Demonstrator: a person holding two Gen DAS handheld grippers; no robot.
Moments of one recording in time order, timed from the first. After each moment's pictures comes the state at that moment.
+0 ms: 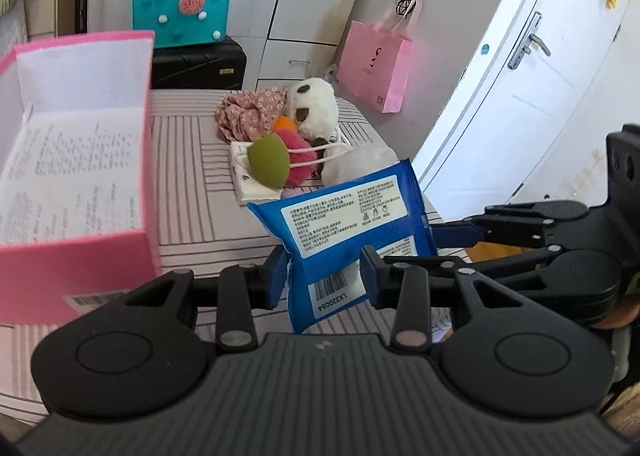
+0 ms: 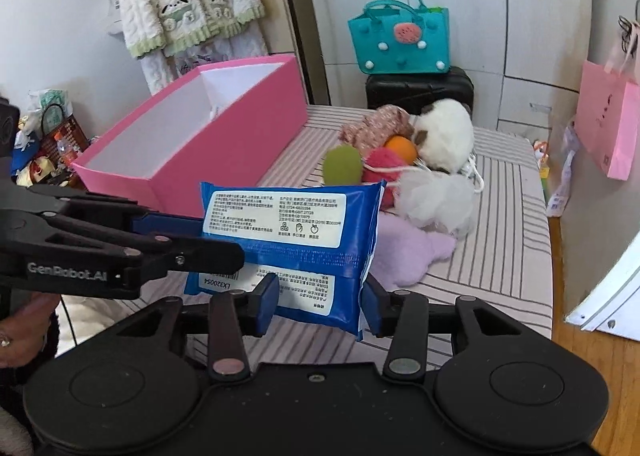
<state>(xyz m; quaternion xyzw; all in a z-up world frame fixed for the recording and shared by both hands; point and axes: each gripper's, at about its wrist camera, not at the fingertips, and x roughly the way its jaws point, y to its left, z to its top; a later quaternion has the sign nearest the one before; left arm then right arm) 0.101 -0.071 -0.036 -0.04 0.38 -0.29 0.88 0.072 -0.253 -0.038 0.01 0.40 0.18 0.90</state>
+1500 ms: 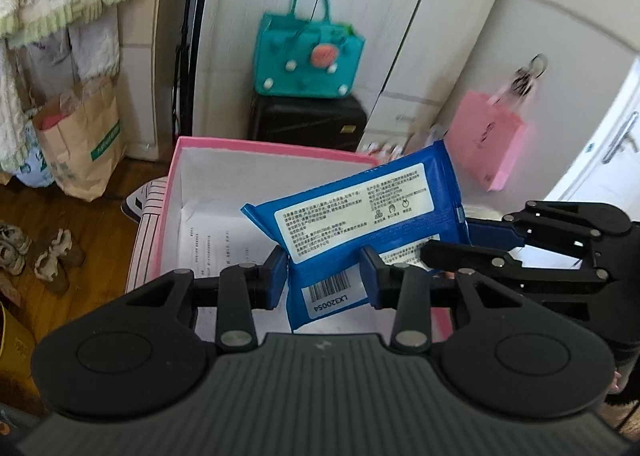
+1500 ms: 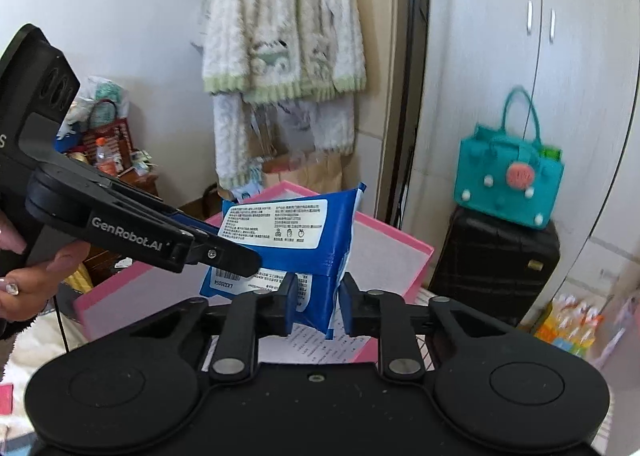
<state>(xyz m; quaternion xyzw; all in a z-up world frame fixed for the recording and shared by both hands) 0.264 0.084 0.007 -0.08 0.39 -0.19 0.90 0.215 -0.089 0.028 -0.10 0.29 0.29 0.91</state>
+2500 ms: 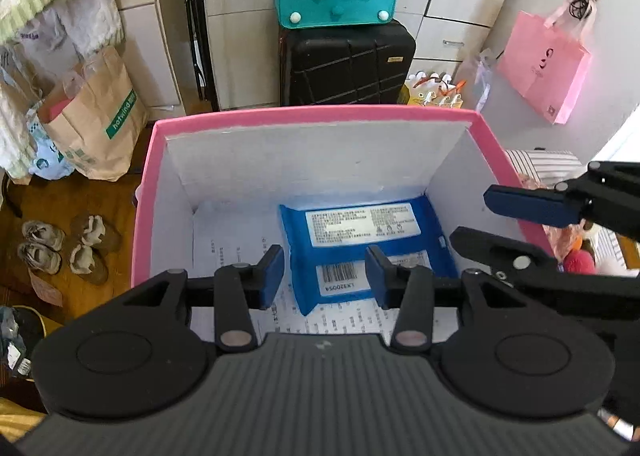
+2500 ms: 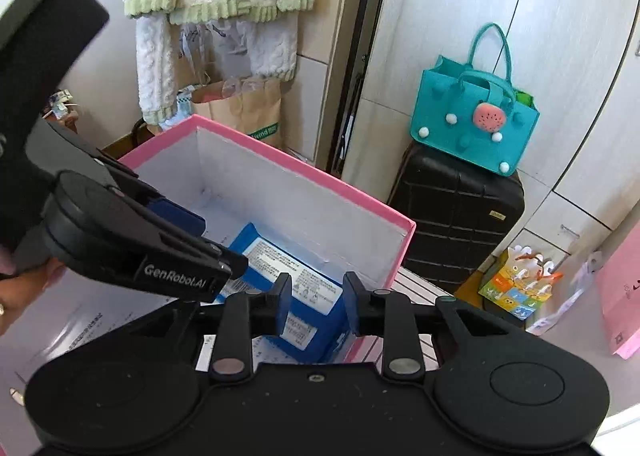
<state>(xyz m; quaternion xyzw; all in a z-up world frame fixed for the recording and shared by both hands) 0.346 0.063 -0.040 0.01 0.47 -0.15 0.87 0.297 -0.044 -0.018 -0.15 0.39 0.18 0.89</state>
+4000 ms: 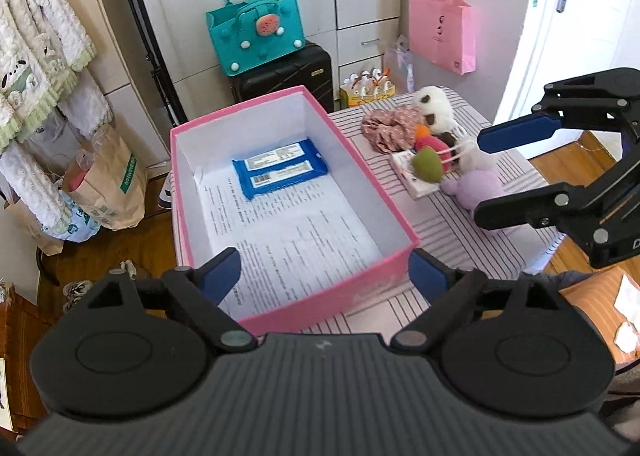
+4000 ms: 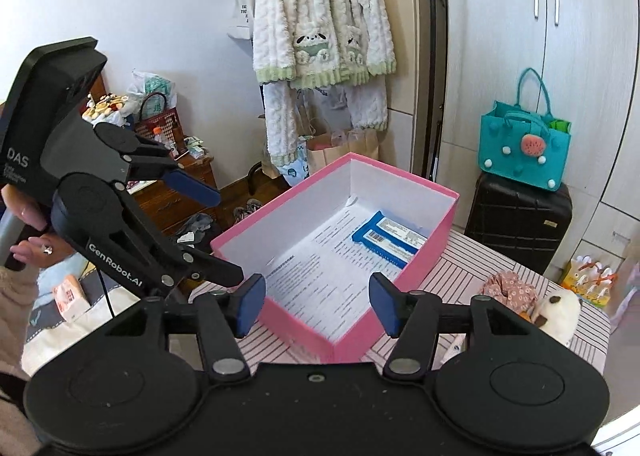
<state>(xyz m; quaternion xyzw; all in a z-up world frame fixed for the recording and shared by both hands) 0.120 0.055 0.080 0.13 0.41 -0.22 0.88 0.088 -0.121 0.087 -0.07 0.33 0.32 0.88</state>
